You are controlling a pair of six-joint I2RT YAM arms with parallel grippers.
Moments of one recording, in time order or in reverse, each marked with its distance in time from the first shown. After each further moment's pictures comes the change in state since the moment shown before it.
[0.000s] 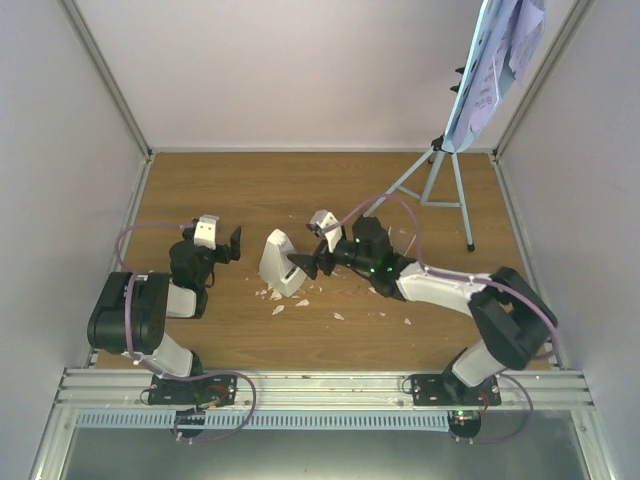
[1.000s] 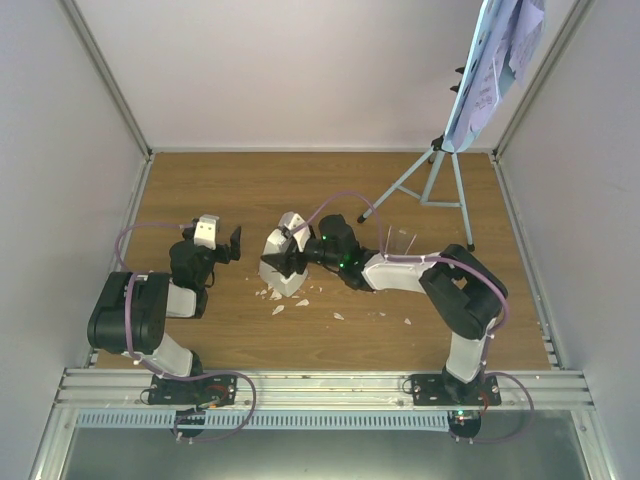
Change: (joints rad) left arm 0.000 0.000 0.000 0.000 0.000 0.000; right arm 0.076 0.328 0.235 0.090 -0.052 -0.026
